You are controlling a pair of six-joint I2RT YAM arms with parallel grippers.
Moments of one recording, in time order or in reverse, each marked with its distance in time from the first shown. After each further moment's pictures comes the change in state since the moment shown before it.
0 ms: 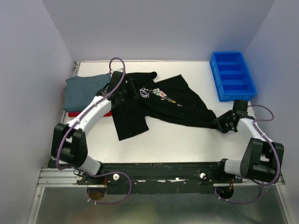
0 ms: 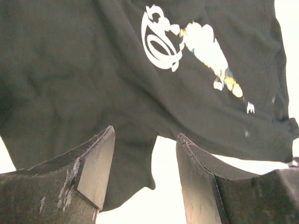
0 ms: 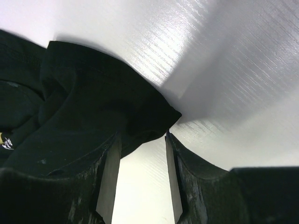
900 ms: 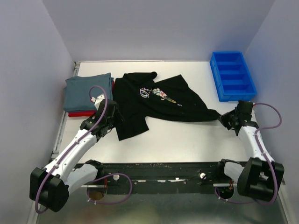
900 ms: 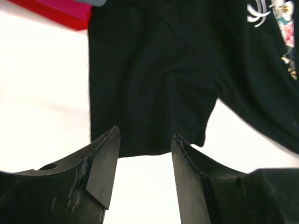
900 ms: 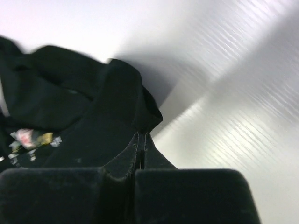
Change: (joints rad) left arm -0.064 -0.585 -0.494 -0.130 -0.227 -0.217; right arm -0.002 -0.145 -0.025 0.044 0.052 0.064
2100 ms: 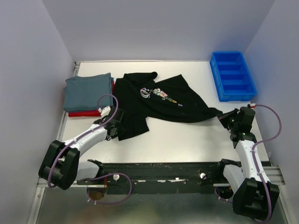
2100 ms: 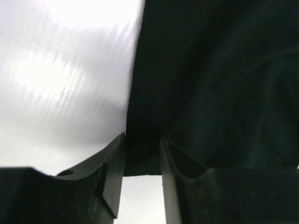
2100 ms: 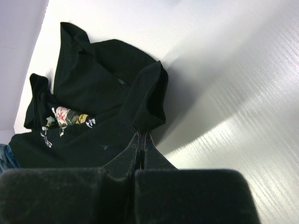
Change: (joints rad) left arm -0.009 0.254 -0.168 0.085 -0.016 -0.111; right arm -0.001 -0.294 -0.175 0.245 -0.117 -0.085
